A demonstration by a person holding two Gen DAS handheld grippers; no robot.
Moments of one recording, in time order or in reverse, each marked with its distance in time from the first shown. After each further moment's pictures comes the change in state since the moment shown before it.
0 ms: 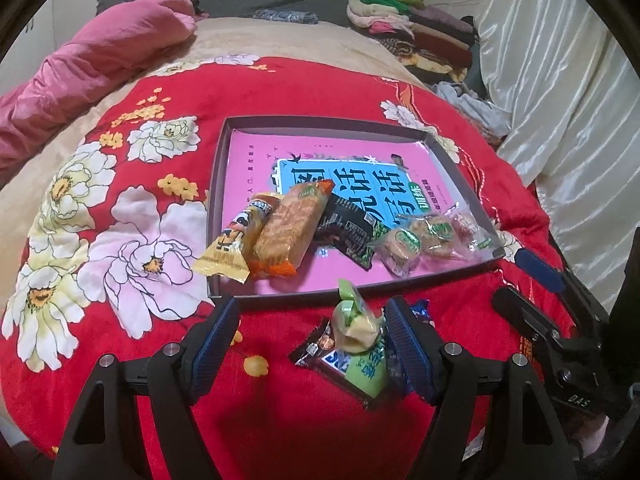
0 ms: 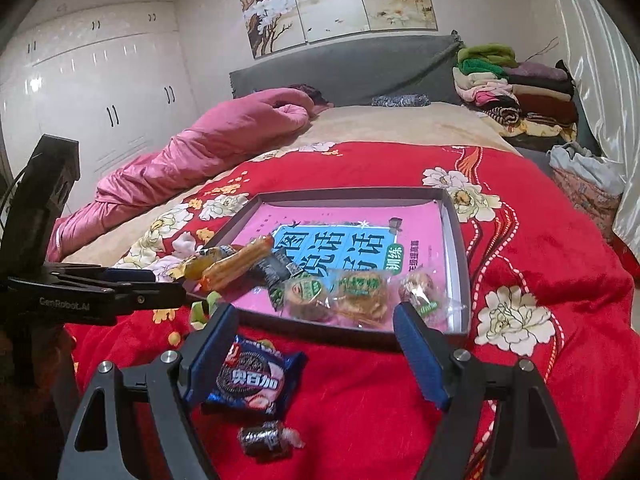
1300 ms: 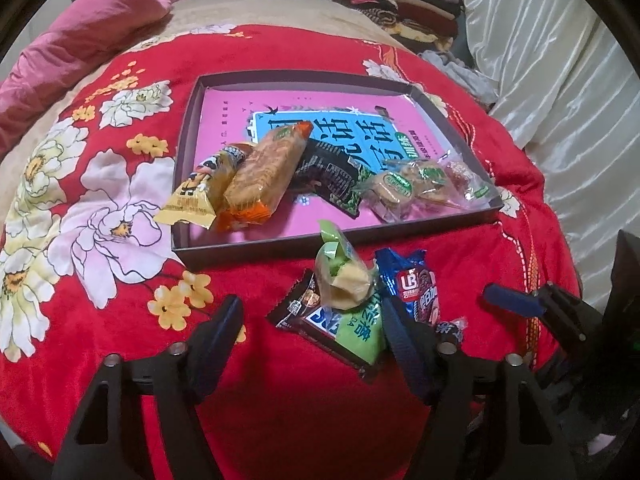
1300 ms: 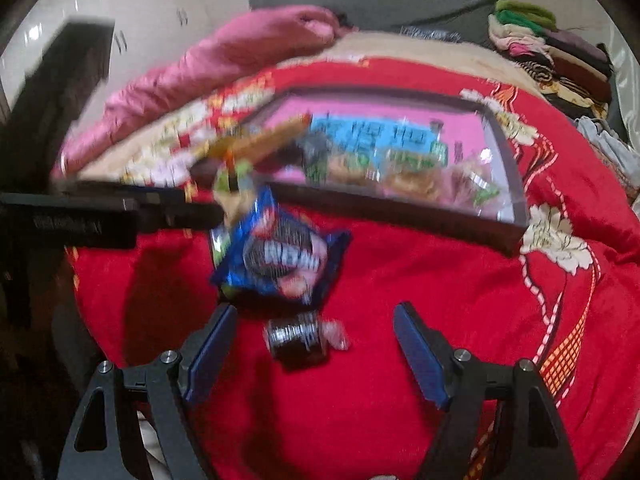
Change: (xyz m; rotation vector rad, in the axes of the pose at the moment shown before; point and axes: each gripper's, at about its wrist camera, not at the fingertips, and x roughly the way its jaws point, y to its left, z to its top) left arm 0.024 -0.006 -0.024 0.051 0.104 -0.042; right arm 0.026 0.029 -0.047 -0.095 0.326 0.026
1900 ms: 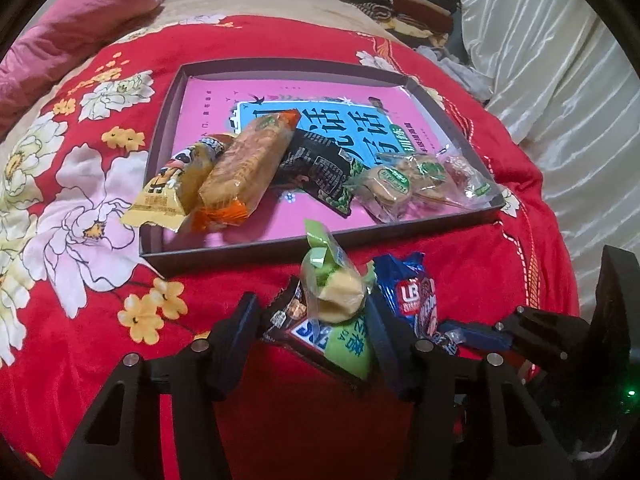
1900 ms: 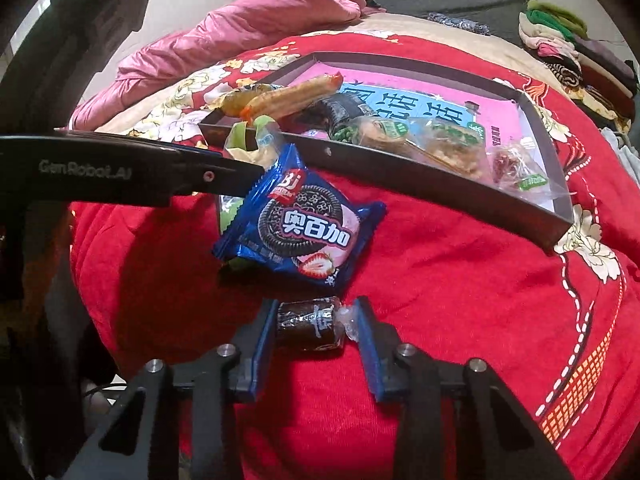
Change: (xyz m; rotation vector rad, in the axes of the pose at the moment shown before) left arm 0.020 -0.004 0.006 -0.004 0.016 -0.040; right arm 0.023 0.011 -0.005 -0.071 0.067 0.037
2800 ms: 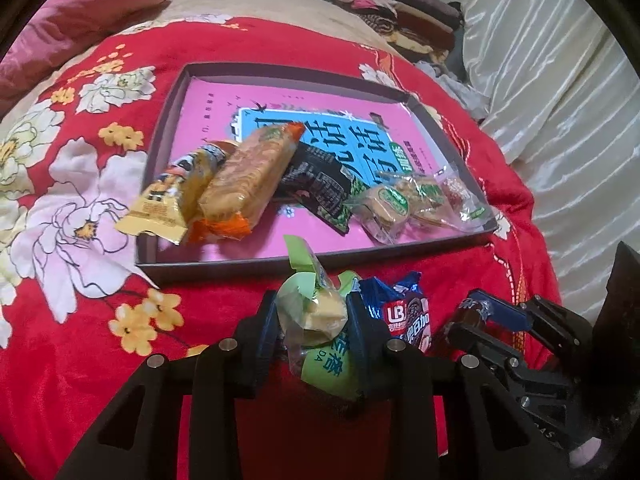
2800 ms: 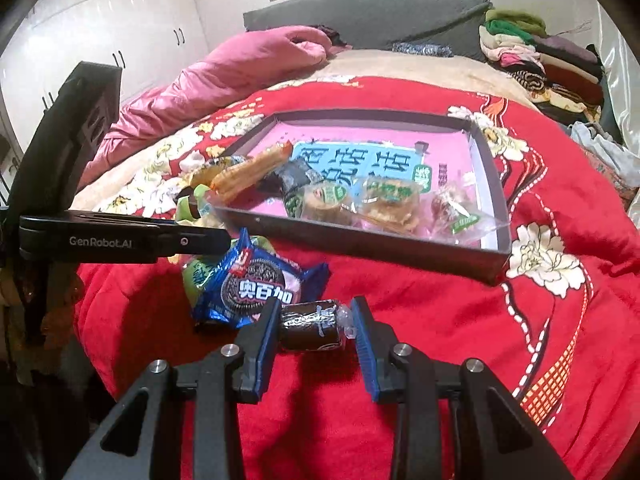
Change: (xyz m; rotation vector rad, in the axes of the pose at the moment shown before) left arm -0.002 0.011 0.007 -0.062 -0.033 -0.058; right arm -0.034 -0.029 0.011 0.100 -0.177 -0.036
